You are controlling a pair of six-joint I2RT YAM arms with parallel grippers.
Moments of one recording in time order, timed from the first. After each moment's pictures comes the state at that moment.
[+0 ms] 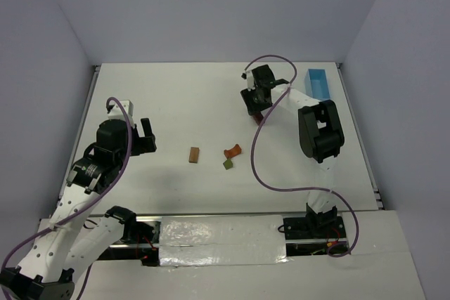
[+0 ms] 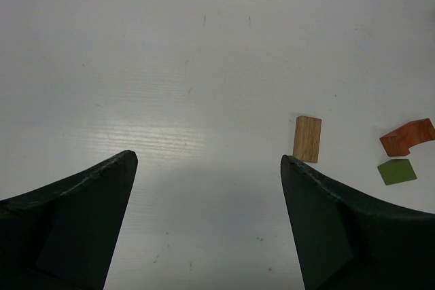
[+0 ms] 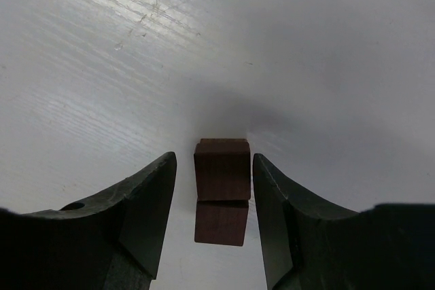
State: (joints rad) left arm -0.32 0.72 0.84 -0.68 -0.27 -0.32; right arm 0.33 2.09 1.57 -0.47 -0.05 -0.11
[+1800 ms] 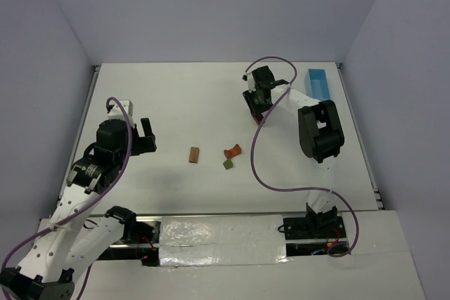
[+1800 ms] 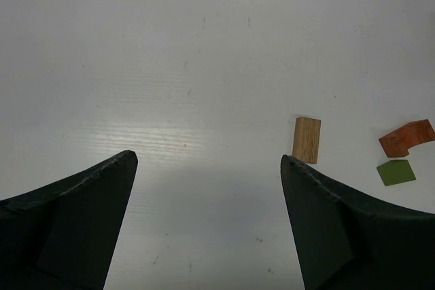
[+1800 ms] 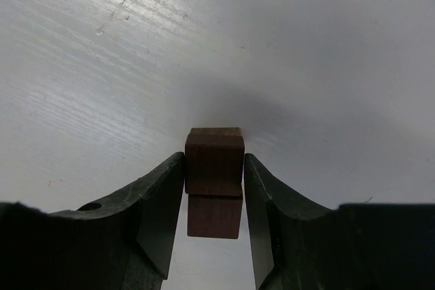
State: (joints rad) left arm -0.32 0.72 0.84 -0.67 -0.27 -0.32; right arm 0.33 2.09 1.56 -0.50 -0.02 -0.11
